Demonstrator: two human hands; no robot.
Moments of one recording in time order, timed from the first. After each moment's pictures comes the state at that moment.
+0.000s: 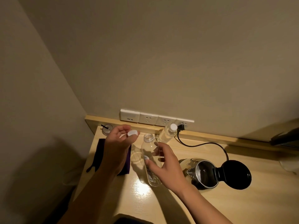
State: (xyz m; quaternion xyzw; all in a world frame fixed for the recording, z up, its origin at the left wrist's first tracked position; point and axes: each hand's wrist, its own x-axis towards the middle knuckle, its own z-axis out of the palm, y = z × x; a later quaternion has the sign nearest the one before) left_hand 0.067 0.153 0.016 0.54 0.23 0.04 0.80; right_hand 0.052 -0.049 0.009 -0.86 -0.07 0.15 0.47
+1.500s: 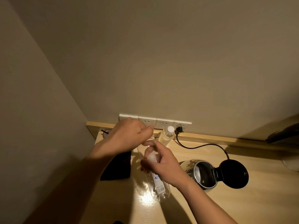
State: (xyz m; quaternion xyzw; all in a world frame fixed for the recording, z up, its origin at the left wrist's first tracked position) left_hand 0.114 0.145 0.104 0.95 -0.09 -0.05 0.29; right_hand 0.061 -0.035 0.062 -0.69 -0.07 0.28 0.66
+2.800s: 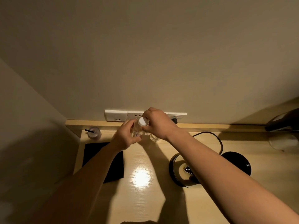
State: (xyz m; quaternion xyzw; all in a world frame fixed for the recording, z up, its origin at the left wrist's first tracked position) left_hand 0.166 0.151 -0.104 0.83 -0.03 -0.11 0.55; right_hand 0.206 -0.022 0.025 -0.95 -0.22 0.17 0.18
